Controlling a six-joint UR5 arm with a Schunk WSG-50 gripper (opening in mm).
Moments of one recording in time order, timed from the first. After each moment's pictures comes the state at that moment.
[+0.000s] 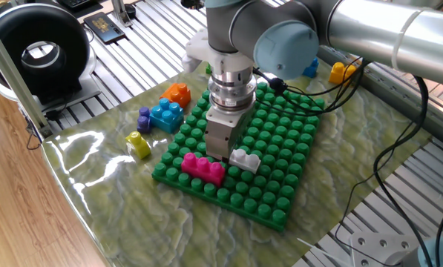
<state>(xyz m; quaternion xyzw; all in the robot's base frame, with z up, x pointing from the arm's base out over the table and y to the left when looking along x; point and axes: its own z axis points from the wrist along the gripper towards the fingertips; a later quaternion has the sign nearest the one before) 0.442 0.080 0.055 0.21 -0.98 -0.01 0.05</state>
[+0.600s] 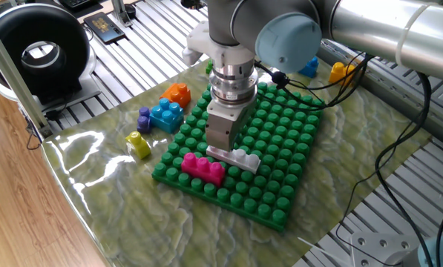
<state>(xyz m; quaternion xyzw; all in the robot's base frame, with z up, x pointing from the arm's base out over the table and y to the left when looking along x) 0.452 0.072 0.066 0.21 -0.98 0.00 0.04</state>
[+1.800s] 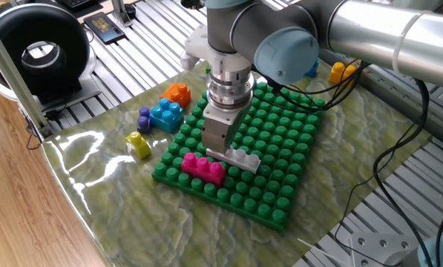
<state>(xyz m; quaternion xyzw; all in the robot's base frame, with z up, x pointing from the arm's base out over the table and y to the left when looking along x) 0.460 0.079 0.052 0.21 -0.98 0.00 0.02</state>
